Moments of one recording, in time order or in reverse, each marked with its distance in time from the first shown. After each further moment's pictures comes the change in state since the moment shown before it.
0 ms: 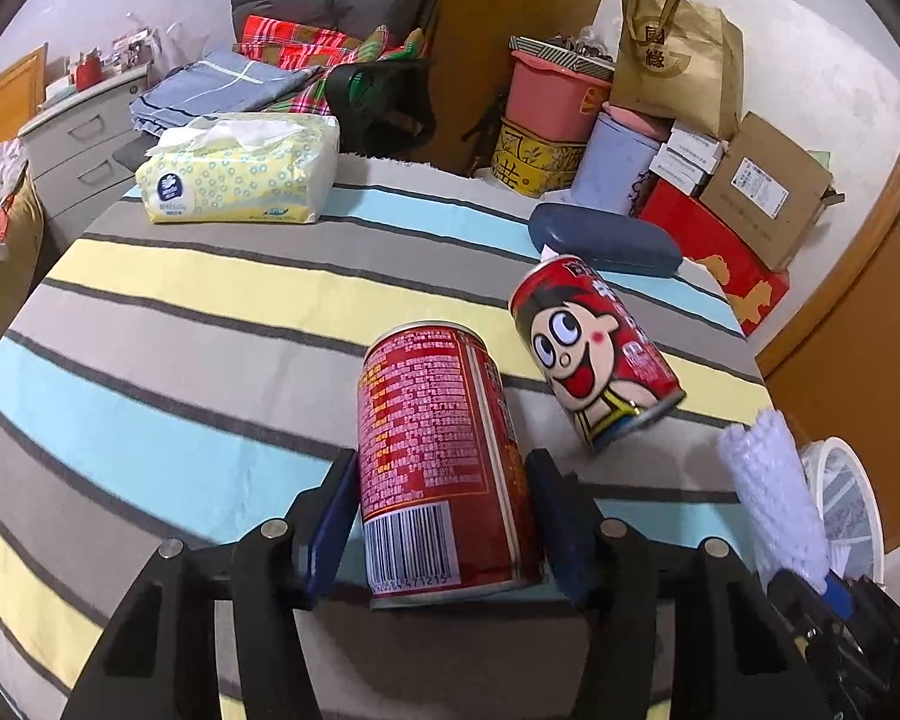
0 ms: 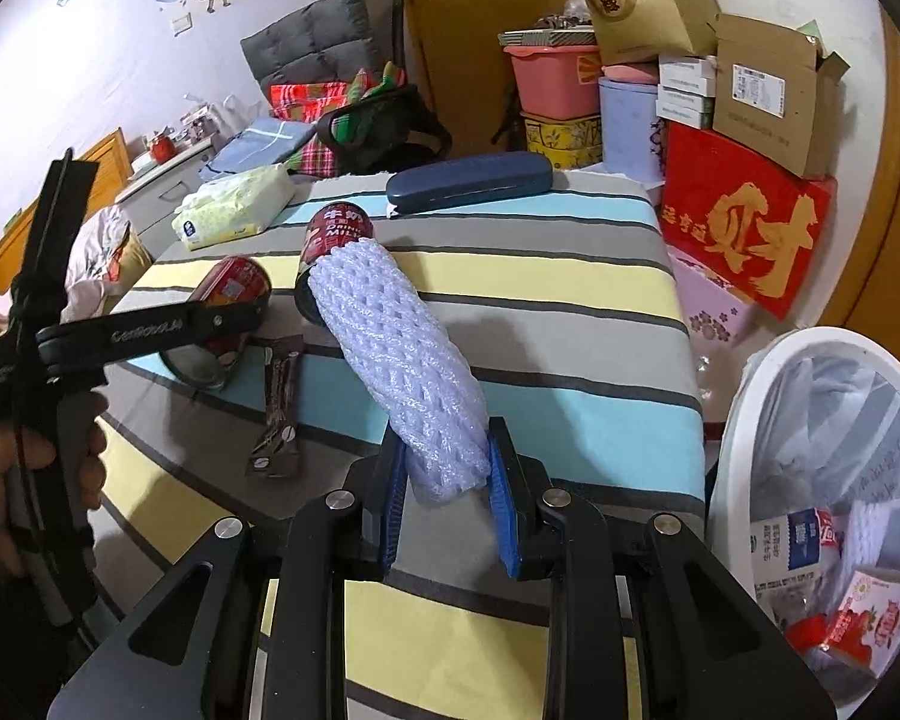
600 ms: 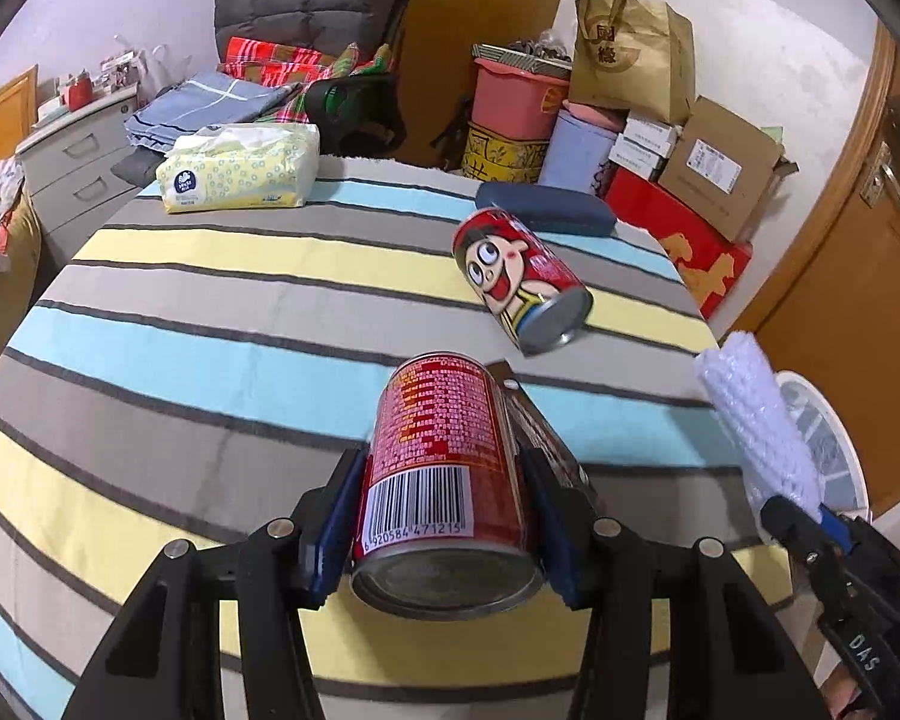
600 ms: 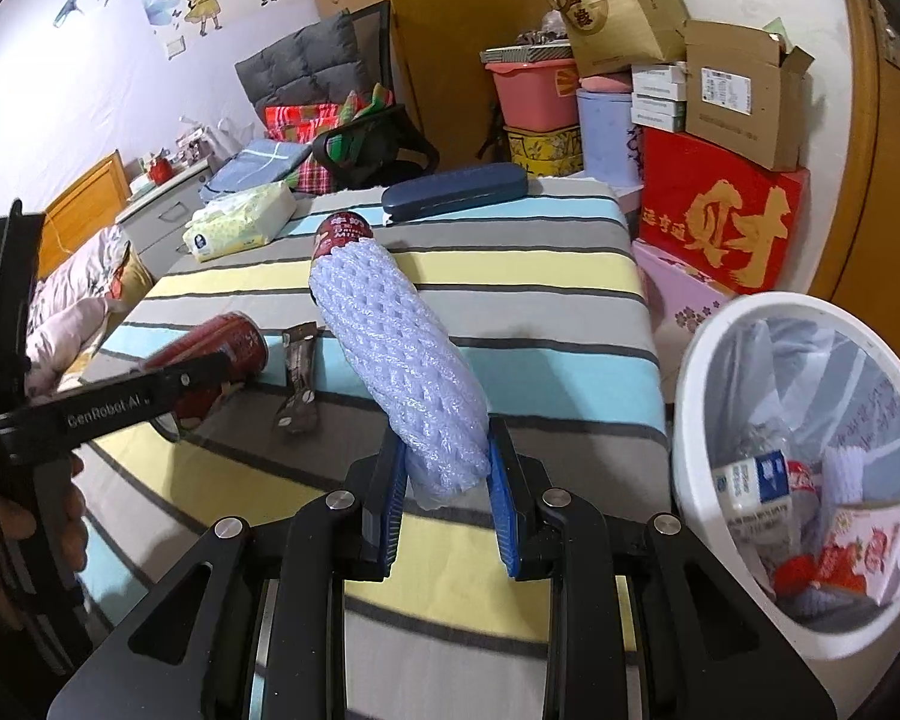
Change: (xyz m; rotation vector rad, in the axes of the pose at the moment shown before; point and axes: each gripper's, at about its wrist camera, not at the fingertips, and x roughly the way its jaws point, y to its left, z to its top) left arm -0.048 -0.019 -0.050 0.066 -0.017 -0.018; right arm -0.032 0.002 -0.019 0.040 -0.044 -0.013
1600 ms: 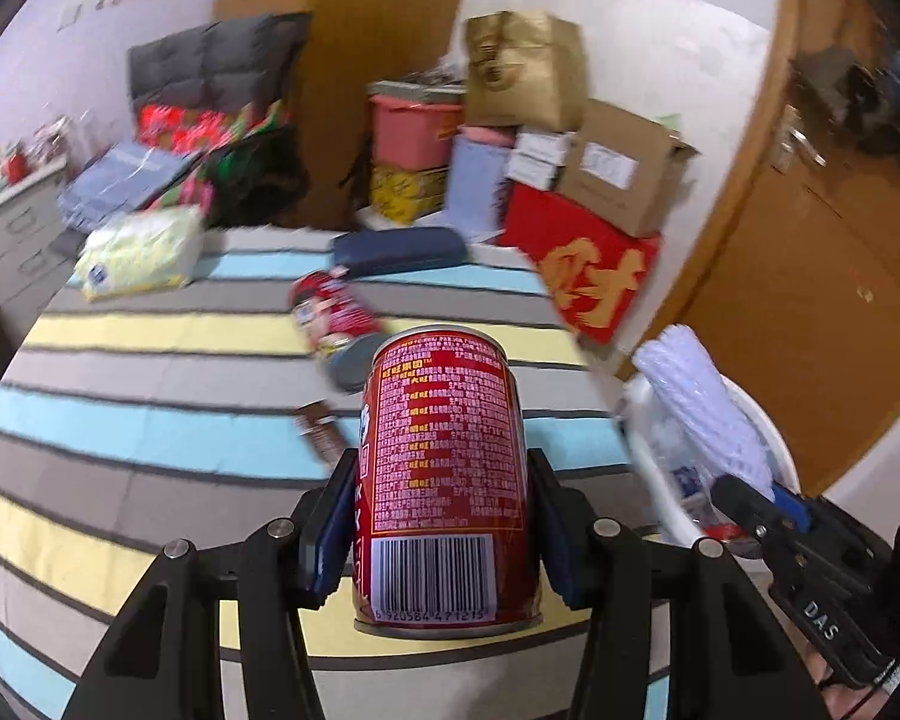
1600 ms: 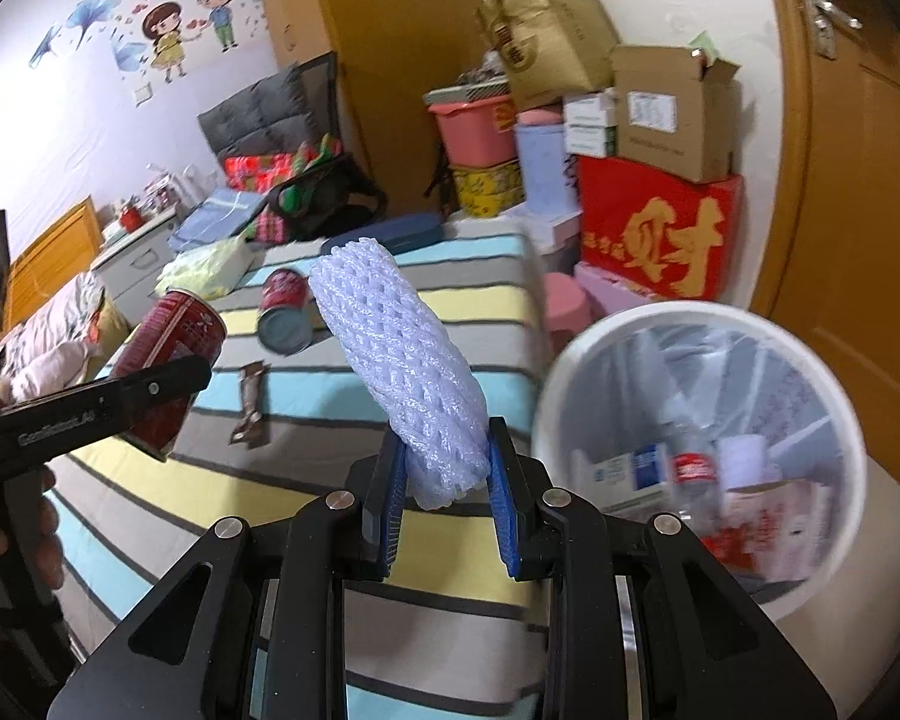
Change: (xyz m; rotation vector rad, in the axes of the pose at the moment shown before) left arm -0.050 -0.095 0.002 0.142 -0.077 -0.134; right arm -0.045 -0.034 -0.004 0.068 -0.096 -0.095
